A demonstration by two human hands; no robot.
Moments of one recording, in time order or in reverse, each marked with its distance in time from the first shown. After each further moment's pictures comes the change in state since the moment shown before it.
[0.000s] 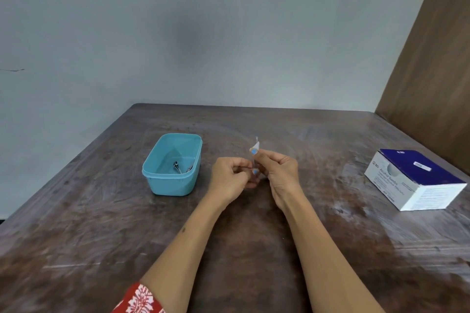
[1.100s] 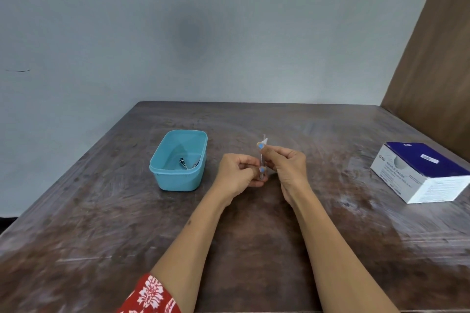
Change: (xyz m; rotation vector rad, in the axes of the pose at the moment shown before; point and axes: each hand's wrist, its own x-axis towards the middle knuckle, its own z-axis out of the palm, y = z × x) left_hand -0.003 0.003 -0.003 -0.103 -0.075 -0.075; right_hand -0.001 -0.004 -0.002 -0.107 0.050 -0.049
